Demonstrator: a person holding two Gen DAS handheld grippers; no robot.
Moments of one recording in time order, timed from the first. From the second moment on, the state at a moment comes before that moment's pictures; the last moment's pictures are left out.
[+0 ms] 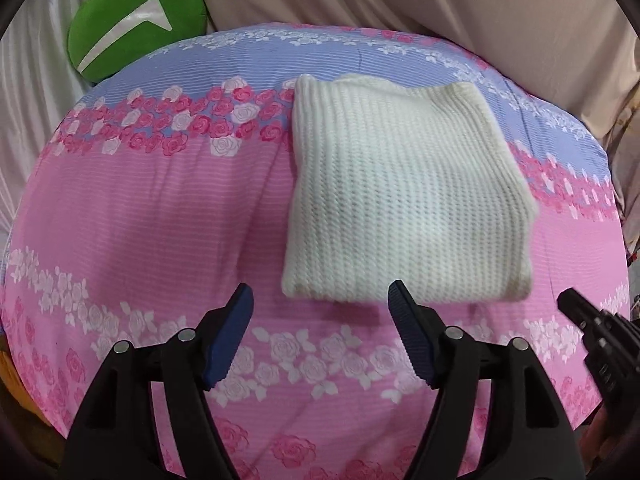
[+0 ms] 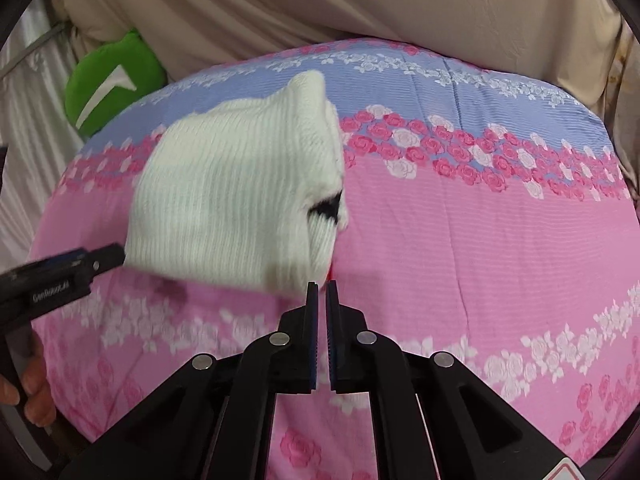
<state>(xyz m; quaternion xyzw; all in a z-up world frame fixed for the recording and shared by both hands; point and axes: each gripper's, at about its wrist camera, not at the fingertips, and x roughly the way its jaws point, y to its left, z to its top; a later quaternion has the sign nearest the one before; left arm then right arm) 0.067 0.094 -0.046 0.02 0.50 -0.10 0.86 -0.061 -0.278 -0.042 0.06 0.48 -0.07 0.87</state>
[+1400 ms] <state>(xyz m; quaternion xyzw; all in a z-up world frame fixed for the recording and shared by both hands) 0.025 0.056 -0.051 0.05 0.49 -0.05 0.87 -0.081 -0.234 -0.043 0.04 0.48 -0.07 0.87</state>
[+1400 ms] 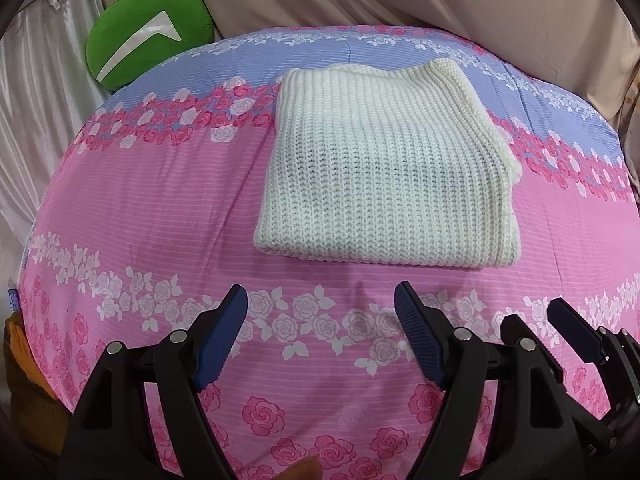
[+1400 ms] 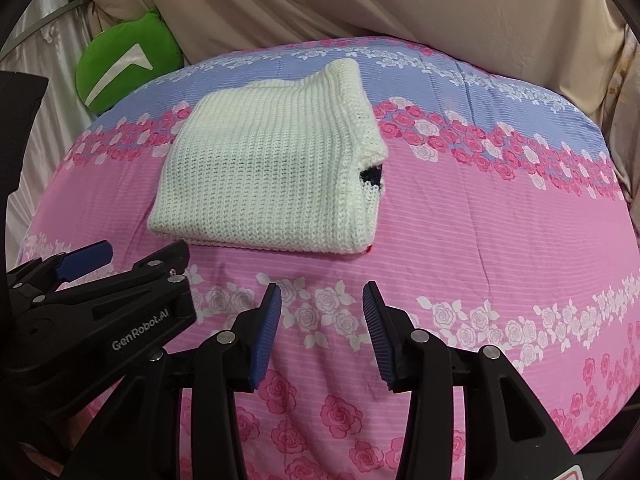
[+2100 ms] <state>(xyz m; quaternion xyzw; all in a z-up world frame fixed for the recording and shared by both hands) 0.029 0.059 -0.060 0.05 0.50 -0.05 0.86 -0.079 -0.237 -0.043 0.05 0.47 -0.08 0.88</state>
